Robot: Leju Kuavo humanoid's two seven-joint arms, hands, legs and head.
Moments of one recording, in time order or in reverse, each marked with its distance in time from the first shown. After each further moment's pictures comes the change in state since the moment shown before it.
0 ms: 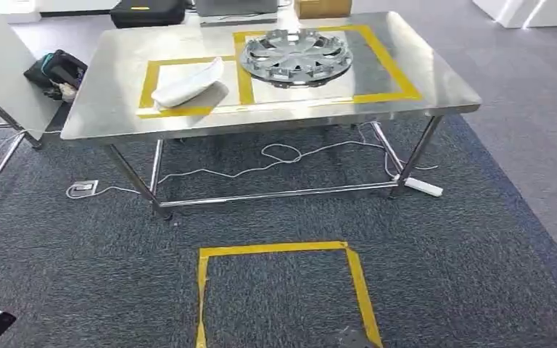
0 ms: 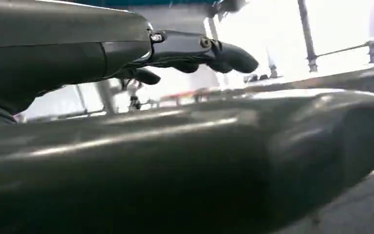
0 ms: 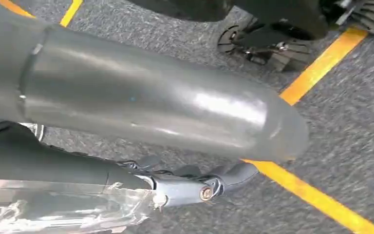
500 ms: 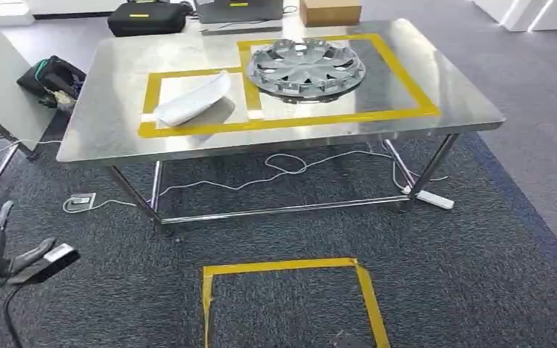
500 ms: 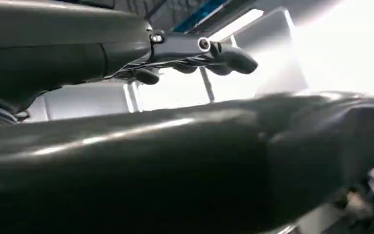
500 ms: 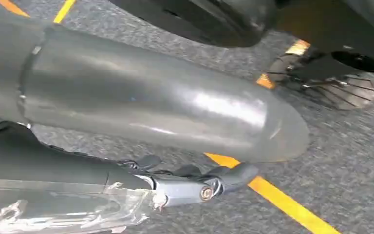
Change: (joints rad) left arm -0.212 0.029 -0.493 -0.180 -0.177 -0.099 0.246; right arm 0.005 -0.002 0.013 0.000 0.014 0.014 0.003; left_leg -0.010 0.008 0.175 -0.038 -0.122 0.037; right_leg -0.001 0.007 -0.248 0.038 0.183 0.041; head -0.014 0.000
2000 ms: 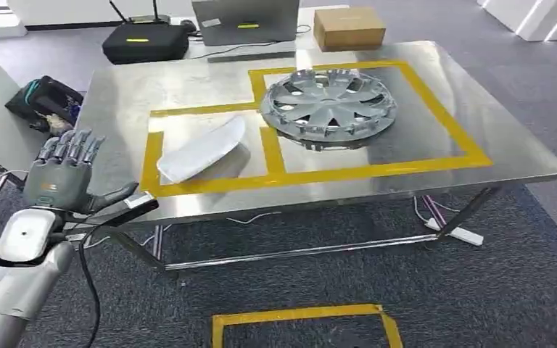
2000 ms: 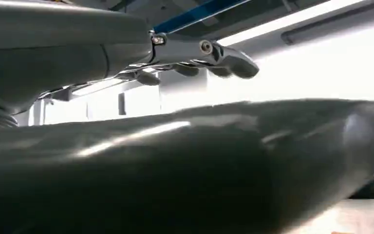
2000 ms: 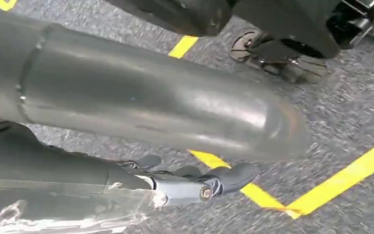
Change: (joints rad) left arm -0.324 -0.210 -0.266 -0.010 -0.045 -0.105 0.026; right arm -0.023 0.020 0.032 0.000 0.037 -0.025 0.007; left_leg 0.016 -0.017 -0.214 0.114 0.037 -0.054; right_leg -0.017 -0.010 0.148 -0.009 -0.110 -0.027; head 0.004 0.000
